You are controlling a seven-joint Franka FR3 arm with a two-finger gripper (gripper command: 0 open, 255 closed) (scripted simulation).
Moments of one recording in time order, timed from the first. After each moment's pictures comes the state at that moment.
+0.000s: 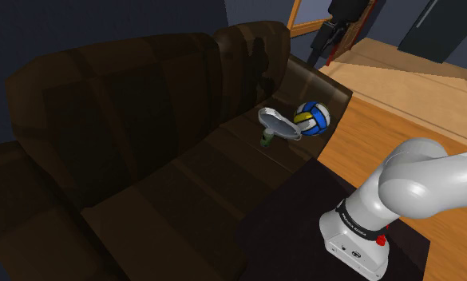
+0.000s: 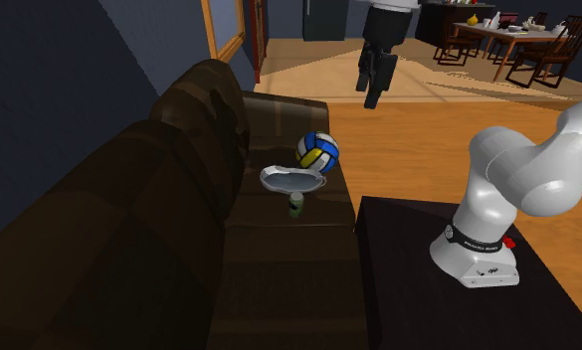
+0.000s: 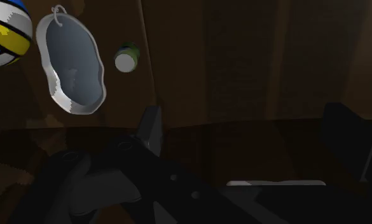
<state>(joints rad) 0.02 -0.75 -0.06 -2.29 -0.06 1.65 -0.13</state>
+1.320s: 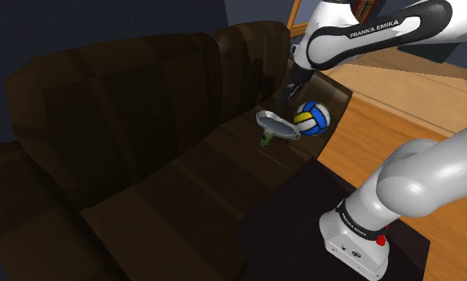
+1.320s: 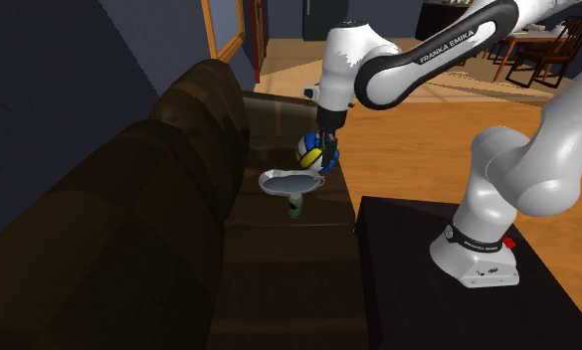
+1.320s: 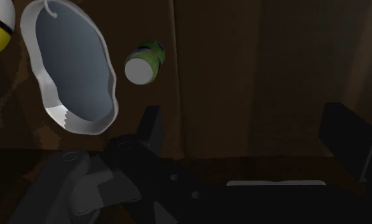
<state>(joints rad) -0.03 -0.40 -0.22 -2.56 -0.17 2.26 -0.27</state>
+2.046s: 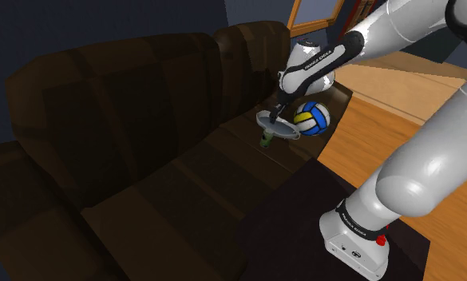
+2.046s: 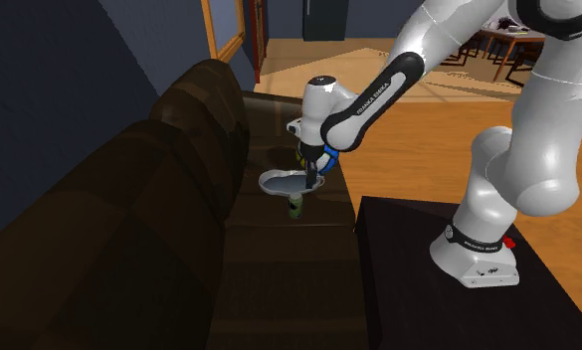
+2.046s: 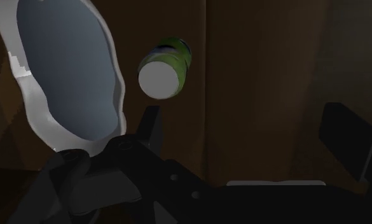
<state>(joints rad) -0.04 0.03 -0.30 -2.50 -0.11 2.62 -0.40</state>
